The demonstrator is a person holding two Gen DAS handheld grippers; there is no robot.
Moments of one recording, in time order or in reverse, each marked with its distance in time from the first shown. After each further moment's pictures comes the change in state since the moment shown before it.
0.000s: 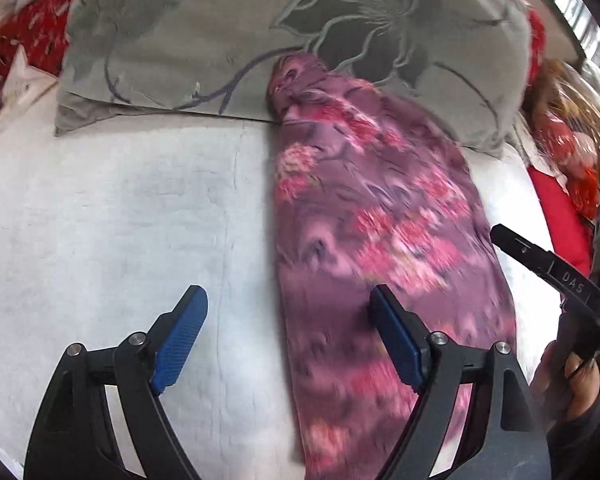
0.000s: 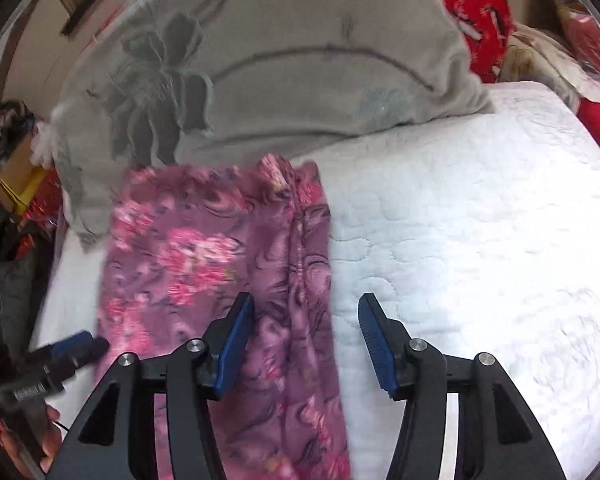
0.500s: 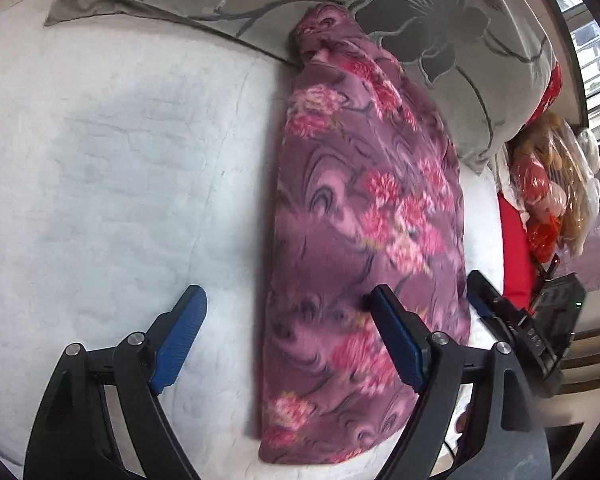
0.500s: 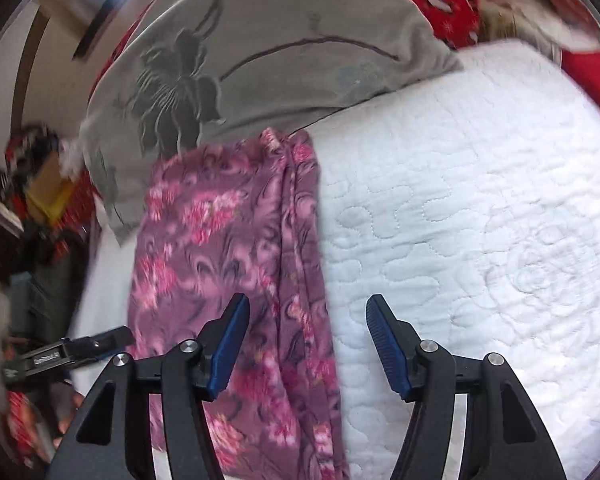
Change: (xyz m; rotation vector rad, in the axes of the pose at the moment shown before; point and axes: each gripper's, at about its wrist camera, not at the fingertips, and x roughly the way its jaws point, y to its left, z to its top) left arm 0.015 0.039 -0.009 -0.235 0.156 -0.237; right arm -0.024 -0.049 -0.032 0.130 0.049 0.125
